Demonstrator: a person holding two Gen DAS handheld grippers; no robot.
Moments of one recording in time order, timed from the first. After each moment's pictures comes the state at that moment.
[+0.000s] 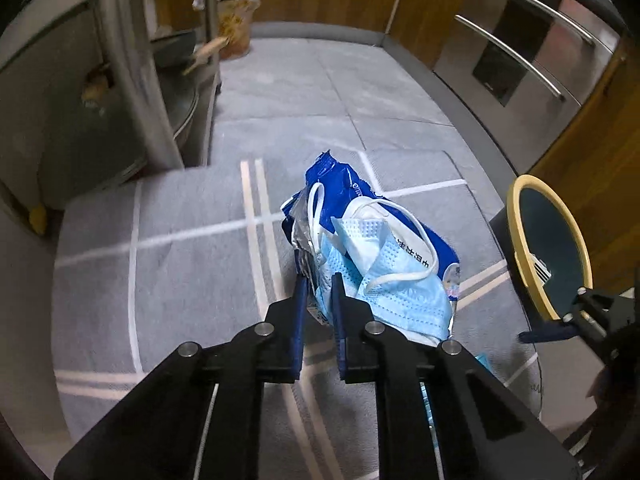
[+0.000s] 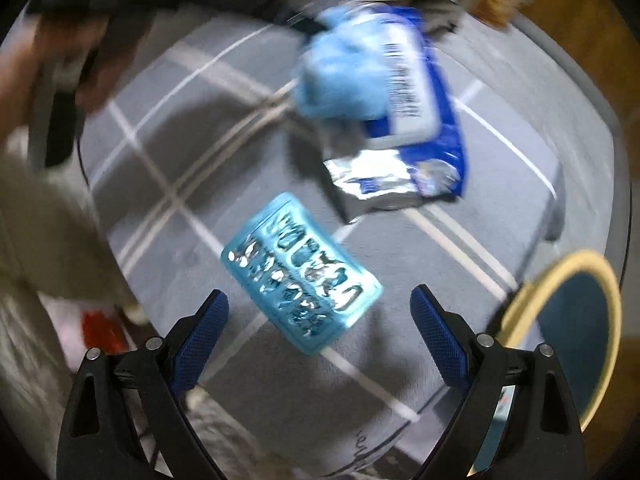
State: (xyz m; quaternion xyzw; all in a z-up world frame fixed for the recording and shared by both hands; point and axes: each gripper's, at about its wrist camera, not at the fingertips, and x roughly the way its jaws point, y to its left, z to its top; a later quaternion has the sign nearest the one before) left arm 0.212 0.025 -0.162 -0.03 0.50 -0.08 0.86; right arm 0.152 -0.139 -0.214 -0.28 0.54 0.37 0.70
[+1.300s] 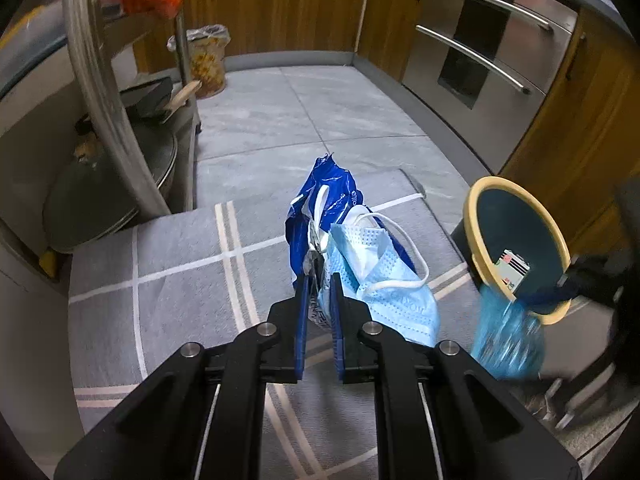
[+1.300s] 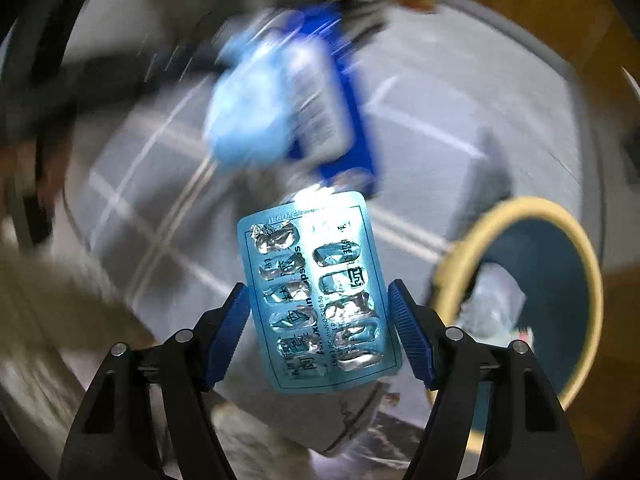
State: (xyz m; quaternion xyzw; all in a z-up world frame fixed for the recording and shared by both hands) left arm 0.190 -0.008 -0.120 0.01 0.46 -0.11 0.88; right arm 0.181 -0.210 -0.147 -0.15 0.56 0.28 0.77
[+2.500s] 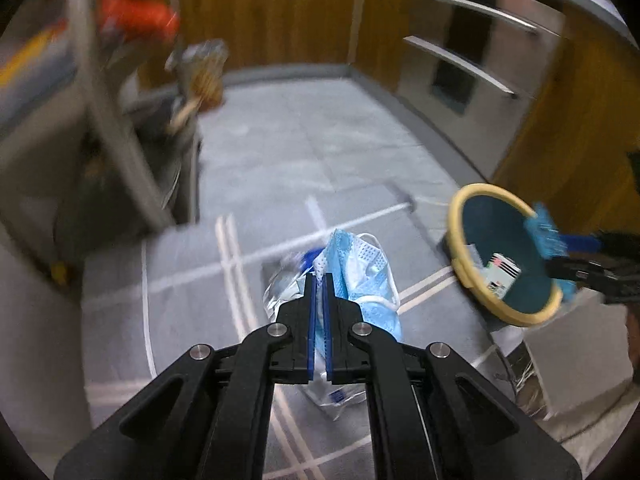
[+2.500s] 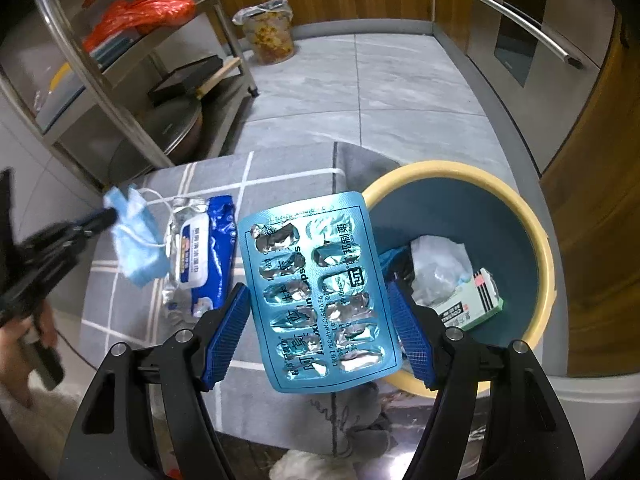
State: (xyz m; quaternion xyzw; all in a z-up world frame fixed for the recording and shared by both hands) left arm 0.181 0.001 -0.109 0.00 0.45 -0.10 0.89; right arm 0.179 -0.291 -0.116 0.02 0.52 0.14 0.84
